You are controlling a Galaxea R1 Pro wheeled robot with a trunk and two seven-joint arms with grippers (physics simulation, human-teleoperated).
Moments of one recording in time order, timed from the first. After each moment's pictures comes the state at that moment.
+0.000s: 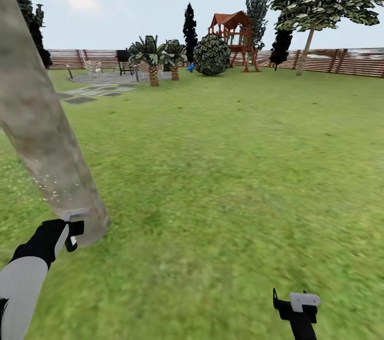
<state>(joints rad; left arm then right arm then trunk) -0.83 0.26 0.34 -0.52 -0.19 0.51 -0.02 -0.43 -0.08 -0.45 -0.16 0.52 -0.63 -0.21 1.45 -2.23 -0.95</state>
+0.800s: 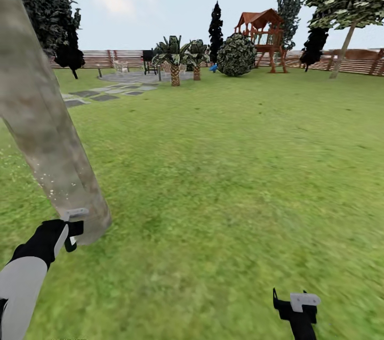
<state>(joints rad) -0.83 0.27 0.34 -0.52 -0.19 0.51 -0.02 -0.43 -0.08 -0.45 -0.16 0.52 -0.63 -0.21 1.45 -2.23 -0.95</state>
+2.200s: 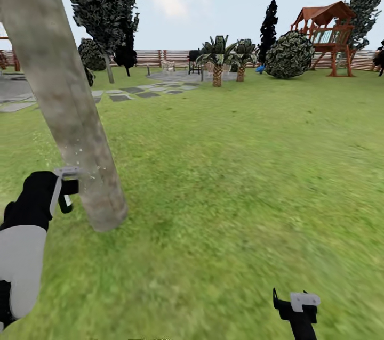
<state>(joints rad) -0.96 0.26 0.28 -0.91 -0.19 0.91 -0.03 -0.43 -0.08 -0.45 -0.16 0.52 -0.63 -0.21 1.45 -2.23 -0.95</state>
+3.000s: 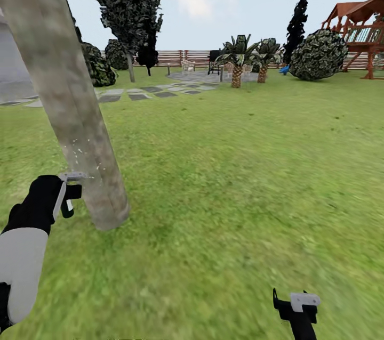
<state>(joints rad) -0.95 0.26 0.23 -0.87 -0.19 0.90 -0.03 -0.43 -0.08 -0.45 -0.16 0.52 -0.63 -0.21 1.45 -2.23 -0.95</state>
